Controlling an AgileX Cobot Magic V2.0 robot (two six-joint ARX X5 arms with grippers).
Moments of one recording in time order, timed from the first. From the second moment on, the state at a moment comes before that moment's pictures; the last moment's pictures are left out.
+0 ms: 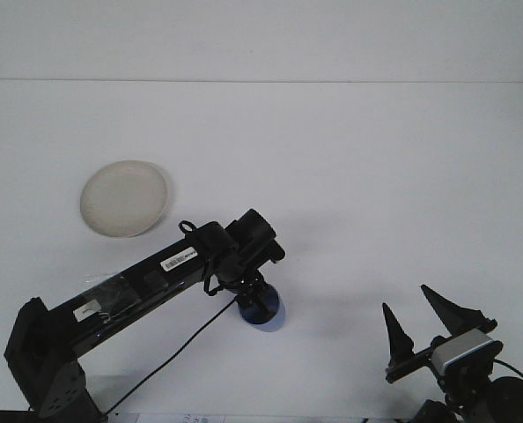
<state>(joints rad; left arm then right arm) -0.80 1.76 1.48 -0.91 0.19 0.10 0.79 0.15 0.65 -0.62 0.34 0.09</state>
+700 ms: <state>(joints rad) -0.09 1.58 1.69 -0.96 -0.07 0.14 0.79 0.15 0.65 -0.62 0.34 0.09</state>
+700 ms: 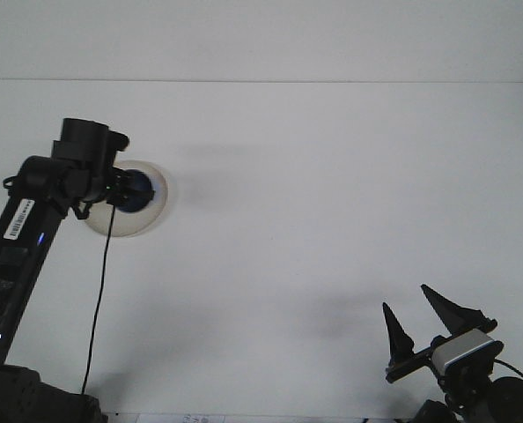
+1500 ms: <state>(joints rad) 0.07 1.89 1.69 -0.89 -0.04 0.11 0.79 0.15 0.65 -0.62 0.34 0.09</state>
